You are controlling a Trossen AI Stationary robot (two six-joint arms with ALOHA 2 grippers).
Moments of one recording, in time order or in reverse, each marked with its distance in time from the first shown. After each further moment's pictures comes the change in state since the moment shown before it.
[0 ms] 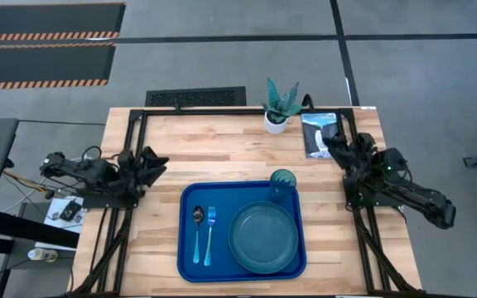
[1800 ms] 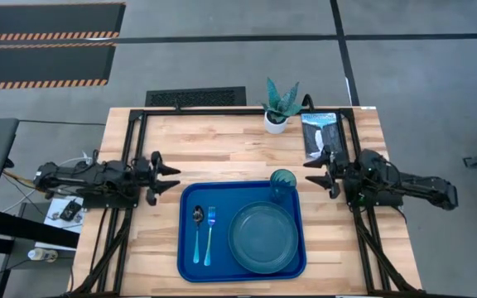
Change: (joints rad) left arm 0.198 0.014 0.015 -0.427 0.308 0.104; right arm 0.273 0.029 -0.001 -0.502 0.035 -0.519
